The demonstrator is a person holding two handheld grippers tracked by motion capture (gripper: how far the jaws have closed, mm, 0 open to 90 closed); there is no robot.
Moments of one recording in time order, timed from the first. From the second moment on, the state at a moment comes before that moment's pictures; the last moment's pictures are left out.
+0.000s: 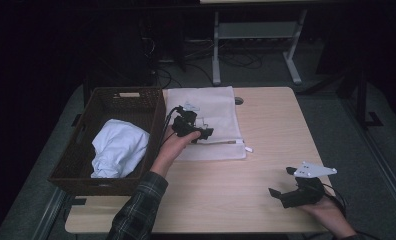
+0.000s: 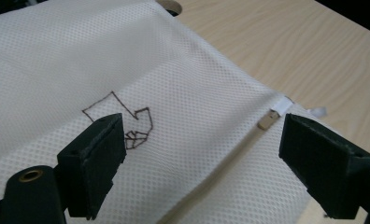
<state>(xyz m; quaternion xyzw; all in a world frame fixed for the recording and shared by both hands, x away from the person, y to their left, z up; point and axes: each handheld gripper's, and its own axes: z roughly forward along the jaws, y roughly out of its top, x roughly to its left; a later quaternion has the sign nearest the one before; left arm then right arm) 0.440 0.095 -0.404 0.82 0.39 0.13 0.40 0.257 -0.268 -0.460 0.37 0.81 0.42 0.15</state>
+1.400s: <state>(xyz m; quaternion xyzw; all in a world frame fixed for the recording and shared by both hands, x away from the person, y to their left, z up) 0.523 0.109 -0.430 0.82 0.45 0.12 0.35 0.257 -0.268 -0.461 0.37 0.81 0.43 0.15</state>
